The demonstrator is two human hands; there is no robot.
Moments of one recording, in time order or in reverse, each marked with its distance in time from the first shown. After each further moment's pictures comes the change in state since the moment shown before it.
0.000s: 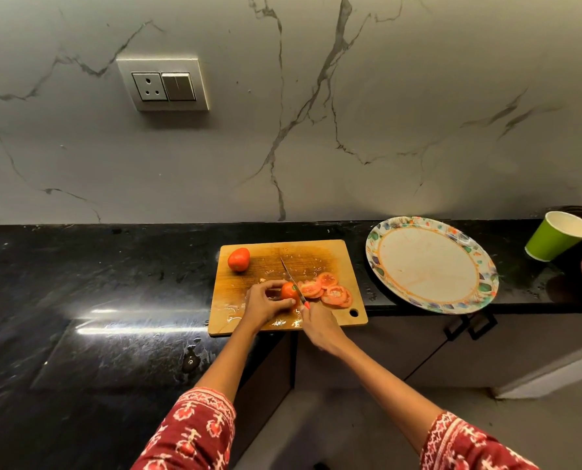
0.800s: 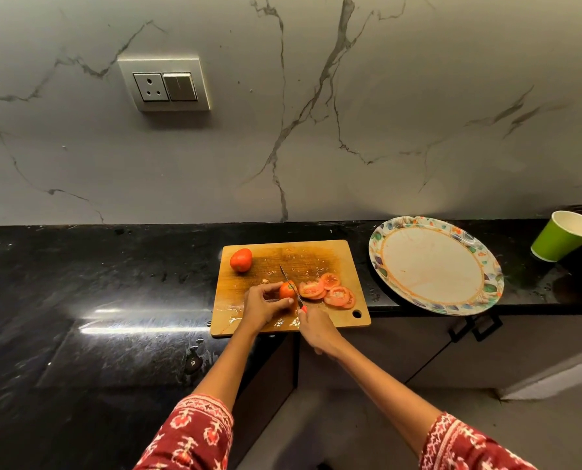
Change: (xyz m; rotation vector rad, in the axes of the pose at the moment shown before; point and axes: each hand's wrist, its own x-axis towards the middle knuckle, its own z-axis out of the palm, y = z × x) left_hand -0.002 -0.002 -0.004 -0.031 0.055 -0.040; right_hand 0.006 -0.003 0.007 -0.010 -0.061 0.054
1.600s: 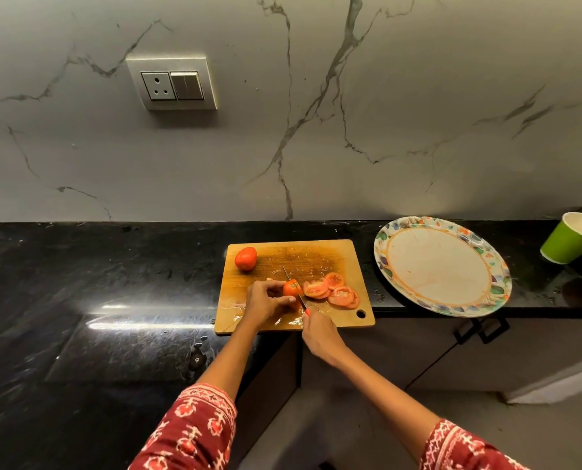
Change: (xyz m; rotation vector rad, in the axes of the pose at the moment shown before) left_hand 0.003 0.010 -0.003 0.100 -0.002 -0.039; right_hand 0.000 0.012 0.016 -0.007 0.081 -0.002
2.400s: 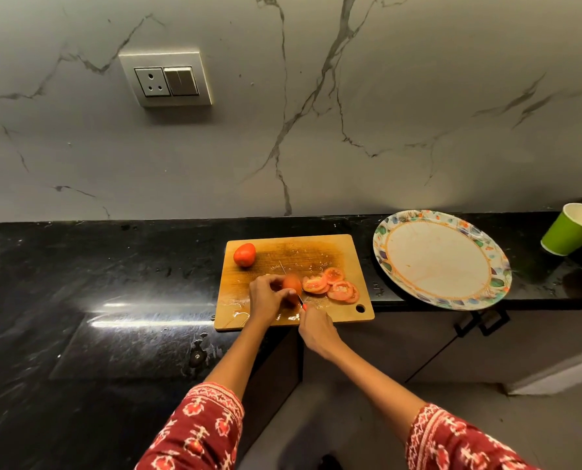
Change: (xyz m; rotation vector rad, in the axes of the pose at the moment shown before) left_hand -0.003 0.004 0.014 0.046 0.160 0.072; right_hand -0.001 -0.005 0.001 -0.027 -0.020 0.017
